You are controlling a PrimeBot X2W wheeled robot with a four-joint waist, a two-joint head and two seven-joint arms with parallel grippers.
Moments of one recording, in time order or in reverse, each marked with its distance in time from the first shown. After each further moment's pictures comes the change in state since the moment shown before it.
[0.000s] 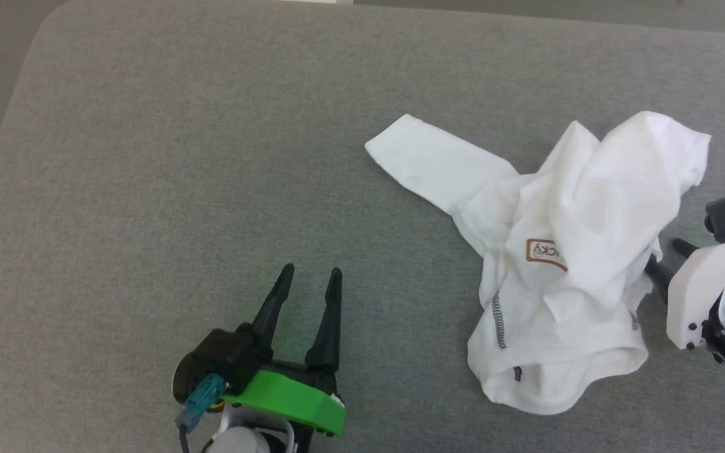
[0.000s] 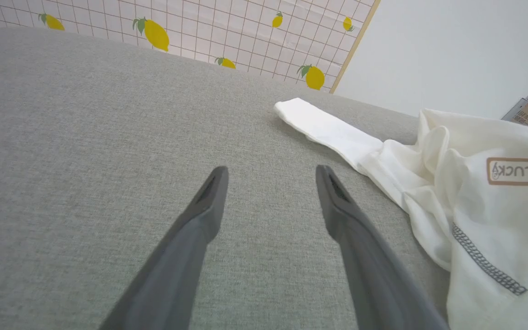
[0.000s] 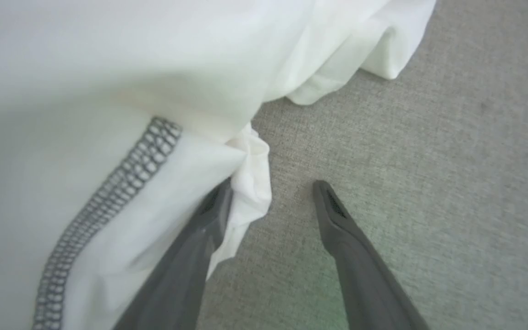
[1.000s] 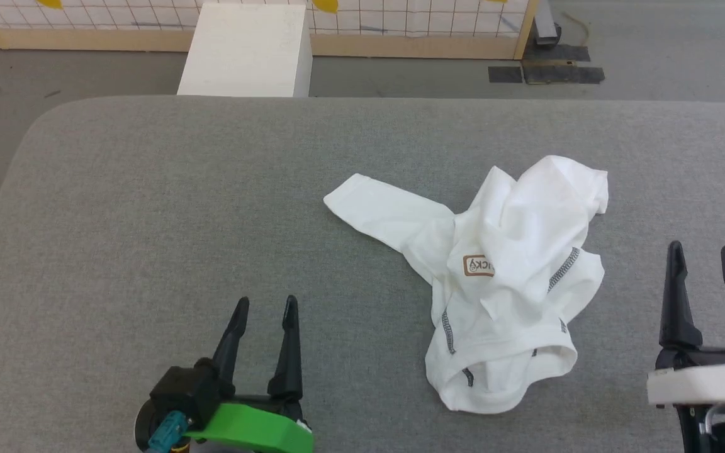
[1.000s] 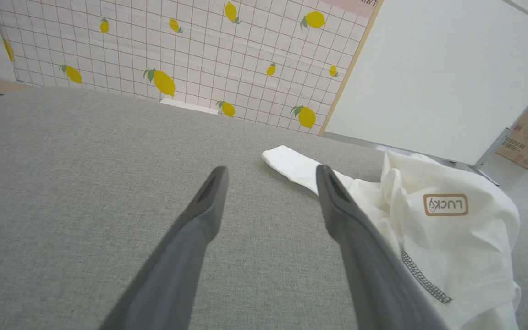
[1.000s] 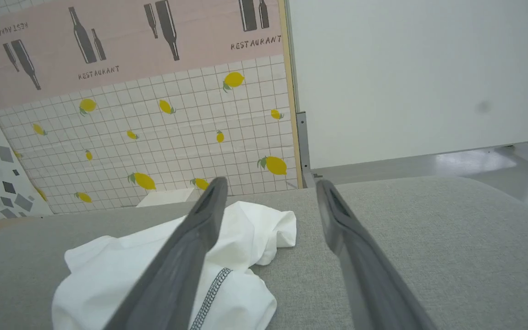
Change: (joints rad) left arm 0.113 0.081 0.006 -0.100 -0.075 0.133 0.000; right arm 0.316 0.374 -0.257 -0.246 -0.139 0.000 -0.805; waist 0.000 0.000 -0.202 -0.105
